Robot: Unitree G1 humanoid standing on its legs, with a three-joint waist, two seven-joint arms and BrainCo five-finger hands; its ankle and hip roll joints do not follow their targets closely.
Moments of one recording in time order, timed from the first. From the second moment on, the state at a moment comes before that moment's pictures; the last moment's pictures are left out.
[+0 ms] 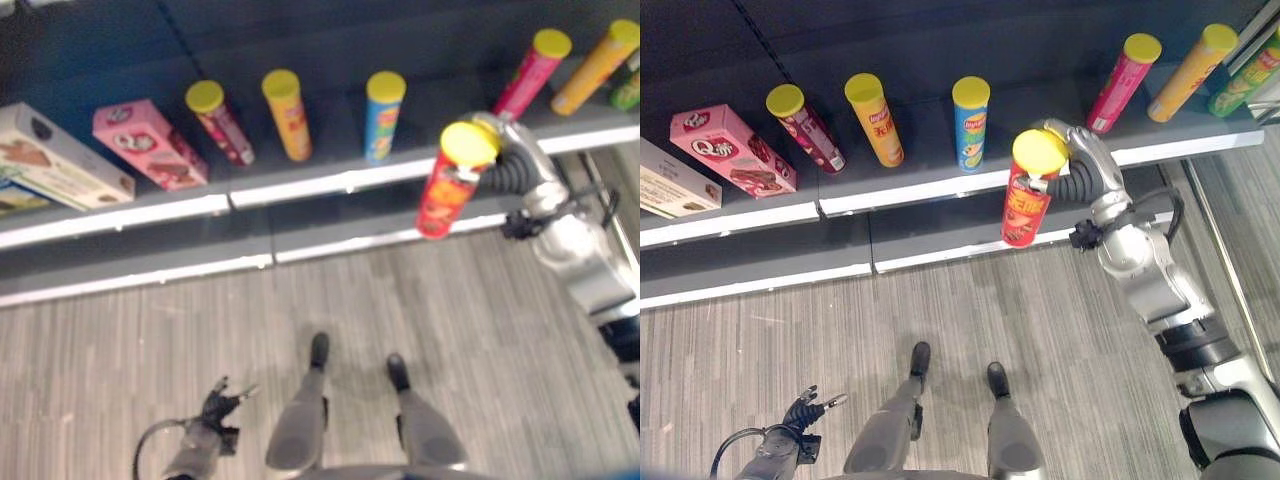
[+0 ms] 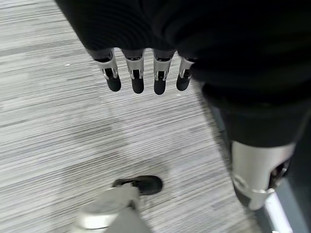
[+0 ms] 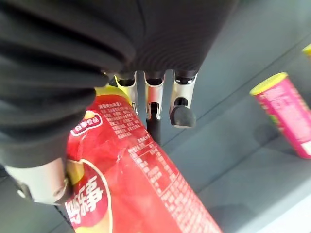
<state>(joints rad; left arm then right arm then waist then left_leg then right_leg) 0.03 0.32 -0.11 0.97 -0.14 -0.09 0.11 -0.53 -0.84 0.29 0.07 -0.18 -0.12 -0.17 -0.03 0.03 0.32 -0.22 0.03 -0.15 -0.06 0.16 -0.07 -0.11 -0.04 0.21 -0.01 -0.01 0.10</state>
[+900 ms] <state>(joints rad) 0.11 0.29 -0.11 1.08 -0.02 -0.10 0.11 -0.15 -0.80 -0.05 0.21 -0.12 -0.10 -0.20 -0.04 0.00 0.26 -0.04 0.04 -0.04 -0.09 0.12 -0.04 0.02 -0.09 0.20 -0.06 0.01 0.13</state>
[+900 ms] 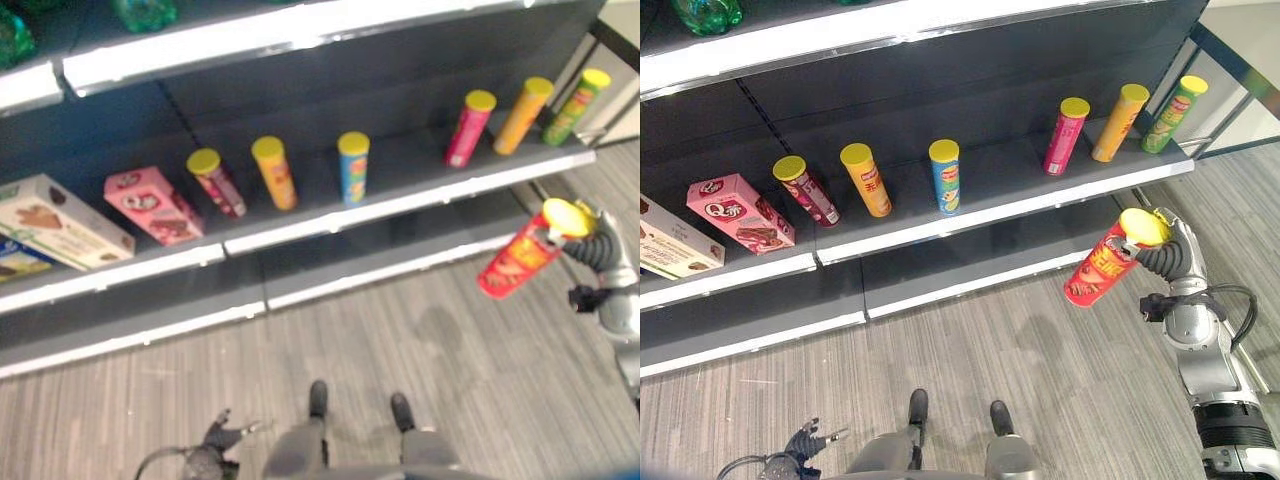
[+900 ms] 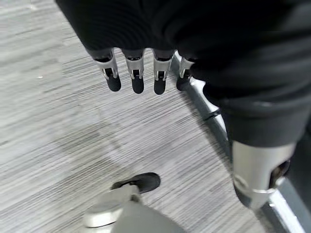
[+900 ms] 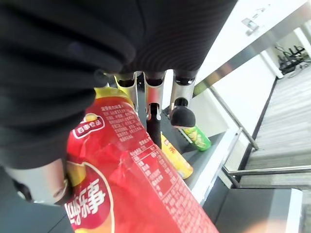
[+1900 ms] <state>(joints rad) 0.12 0.36 -0.08 0.97 -0.06 -0.11 0.08 -0.18 -0.90 -0.04 -0.03 -0.14 -0.15 -0.15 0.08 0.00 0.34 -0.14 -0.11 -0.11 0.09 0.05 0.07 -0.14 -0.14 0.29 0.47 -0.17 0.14</state>
